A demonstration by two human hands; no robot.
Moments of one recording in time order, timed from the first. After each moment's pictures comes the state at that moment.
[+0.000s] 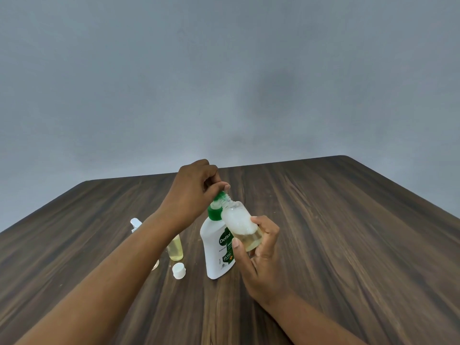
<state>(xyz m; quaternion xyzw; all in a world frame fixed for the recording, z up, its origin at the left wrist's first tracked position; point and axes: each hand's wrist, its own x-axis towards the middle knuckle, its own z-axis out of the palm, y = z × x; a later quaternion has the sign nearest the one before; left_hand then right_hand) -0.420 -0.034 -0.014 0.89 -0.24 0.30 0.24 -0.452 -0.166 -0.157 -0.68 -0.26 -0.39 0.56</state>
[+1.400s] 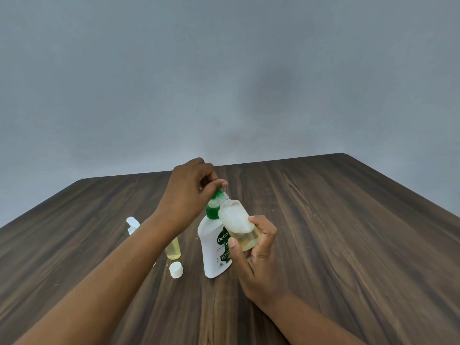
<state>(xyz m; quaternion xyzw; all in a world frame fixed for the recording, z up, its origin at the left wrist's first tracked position) -0.420 -0.034 -0.019 0.88 -0.23 0.33 0.26 -0.450 -0.163 -0.159 -0.68 -0.27 -0.39 0.56</state>
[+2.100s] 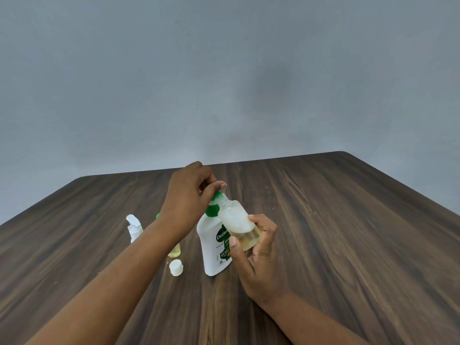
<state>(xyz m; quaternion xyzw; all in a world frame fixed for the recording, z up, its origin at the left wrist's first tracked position) -0.421 -0.035 -0.031 0.87 -0.21 0.35 0.27 -0.449 -0.164 -0.162 -0.69 -0.26 -0.38 0.56</state>
